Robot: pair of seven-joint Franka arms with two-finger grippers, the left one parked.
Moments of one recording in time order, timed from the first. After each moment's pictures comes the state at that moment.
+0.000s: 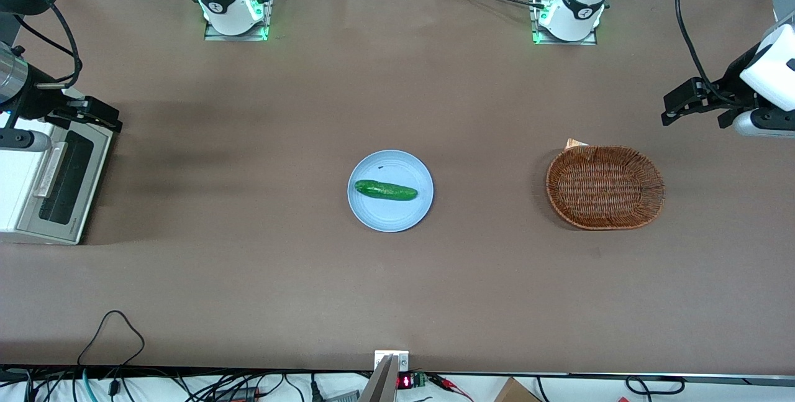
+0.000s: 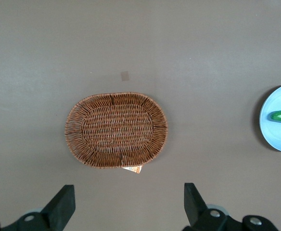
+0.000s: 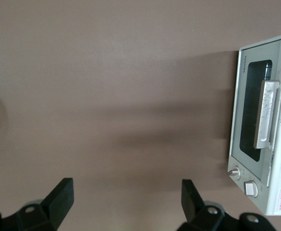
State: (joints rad) arm -0.09 0.08 0.10 -1.61 -0.04 1.63 0.07
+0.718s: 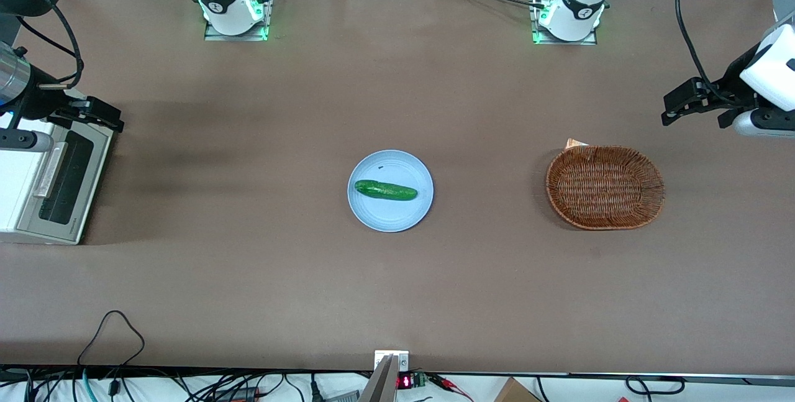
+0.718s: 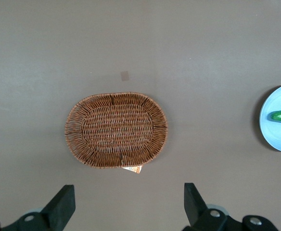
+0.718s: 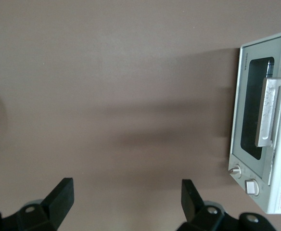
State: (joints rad) arm -0.09 0.08 0.10 -1.62 -0.03 1.63 0.08
